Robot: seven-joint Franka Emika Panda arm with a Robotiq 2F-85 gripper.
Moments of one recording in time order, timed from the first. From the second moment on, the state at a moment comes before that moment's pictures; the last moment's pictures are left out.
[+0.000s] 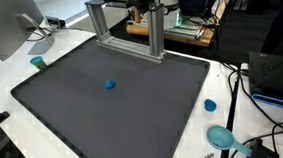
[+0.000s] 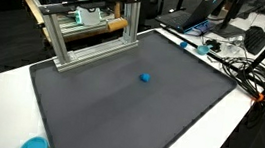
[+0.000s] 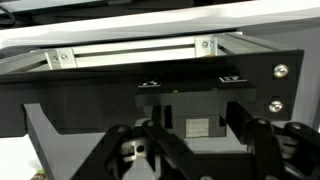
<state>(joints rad) -0.03 -0.65 0.05 -2.64 -0.03 2.04 0.13</state>
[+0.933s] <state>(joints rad) -0.03 -0.62 0.05 -2.64 -0.04 2.07 0.10</state>
